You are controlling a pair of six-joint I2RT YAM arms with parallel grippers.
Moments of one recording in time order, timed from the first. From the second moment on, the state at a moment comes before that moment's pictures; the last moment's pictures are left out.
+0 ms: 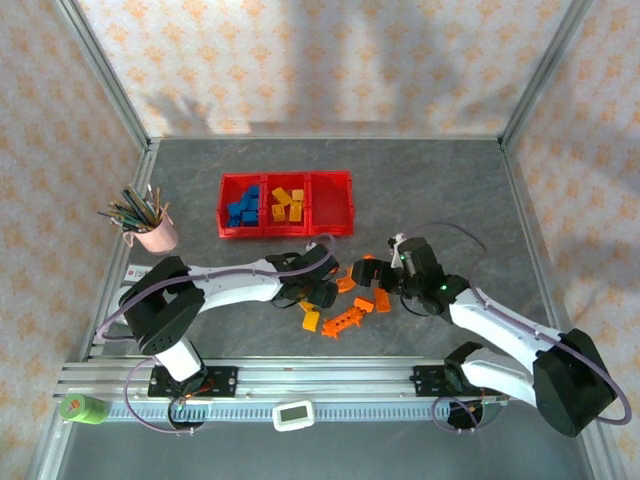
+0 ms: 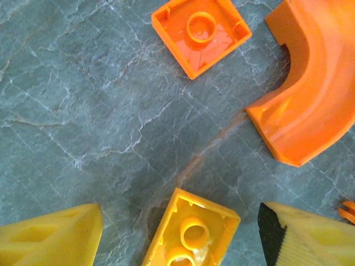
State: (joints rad) left arm -0.88 1.66 0.93 -0.44 -0.13 -0.52; right arm 0.56 1.05 0.47 -0.16 -0.24 0.71
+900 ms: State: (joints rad) left arm -0.89 1.72 0.95 -0.46 -0.18 -0.49; right arm 0.56 1.02 0.47 -0.18 -0.24 0.72
